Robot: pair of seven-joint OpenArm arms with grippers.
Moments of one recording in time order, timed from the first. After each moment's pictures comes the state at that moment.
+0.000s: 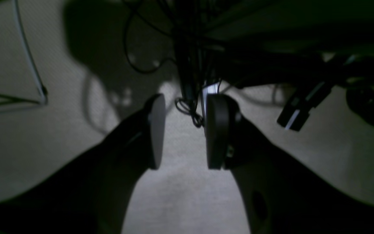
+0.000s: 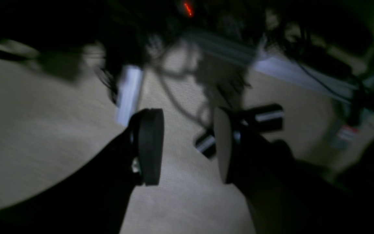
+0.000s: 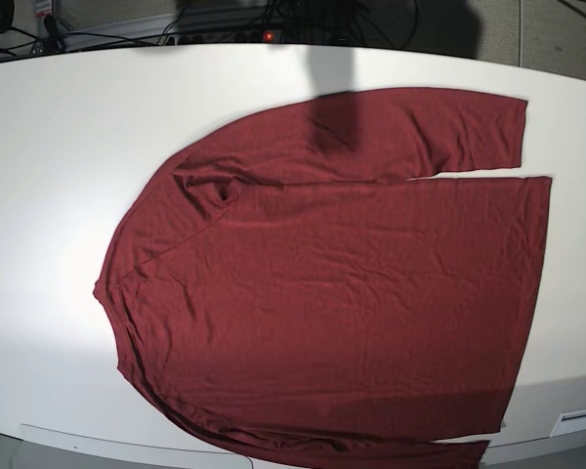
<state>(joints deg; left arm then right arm) 44.3 1.1 0.6 62.9 5.5 -6.4 -2.3 -42.0 20.6 -13.8 60.9 5.8 8.3 -5.1</state>
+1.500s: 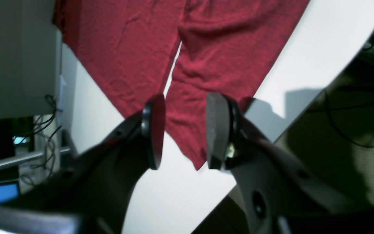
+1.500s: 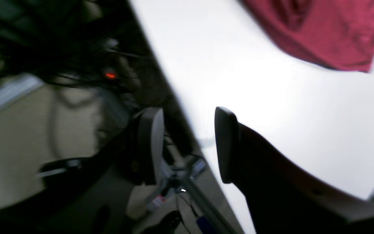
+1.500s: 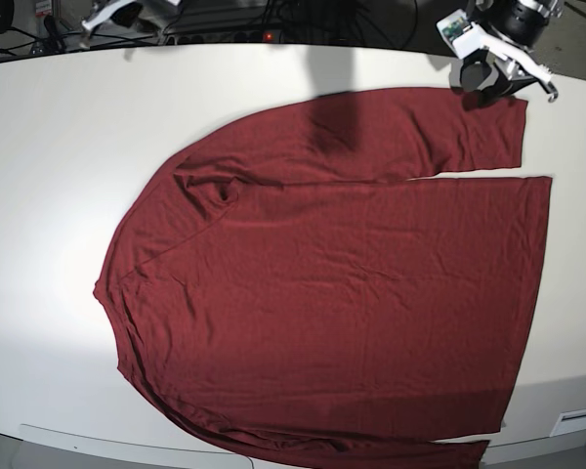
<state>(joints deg) 49.9 -23.2 0.7 117.8 42.9 -12.2 6.7 -63.6 44.4 -13.7 127.7 -24.9 1.4 -32.2</state>
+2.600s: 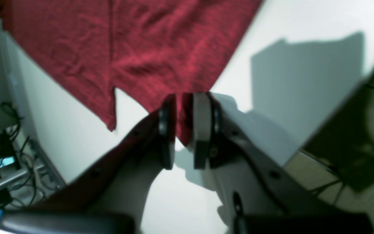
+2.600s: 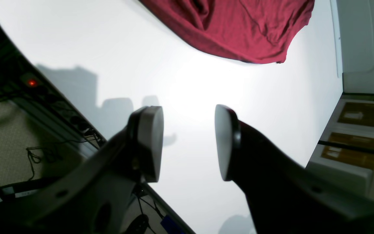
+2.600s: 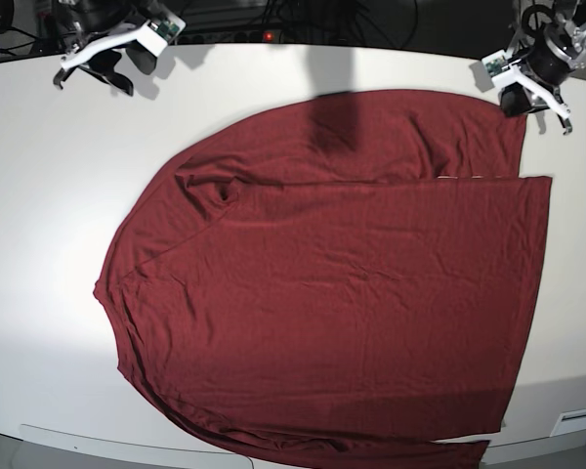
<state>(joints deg) 36.2 -32.2 0.5 93.8 42.8 -26.6 -0.6 -56.9 44.0 -13.8 127.8 -31.0 -5.0 -36.9</state>
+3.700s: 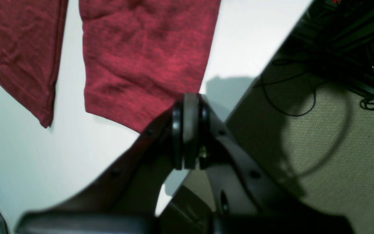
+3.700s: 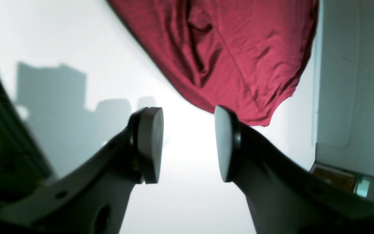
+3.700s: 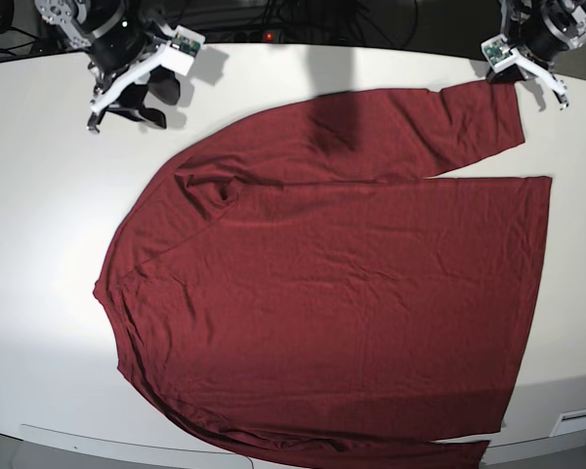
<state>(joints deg) 41.4 -34.2 0.9 98.1 25.2 -27.4 2.4 -44.1 43.9 -13.9 122.8 -34.4 10.9 -26.6</state>
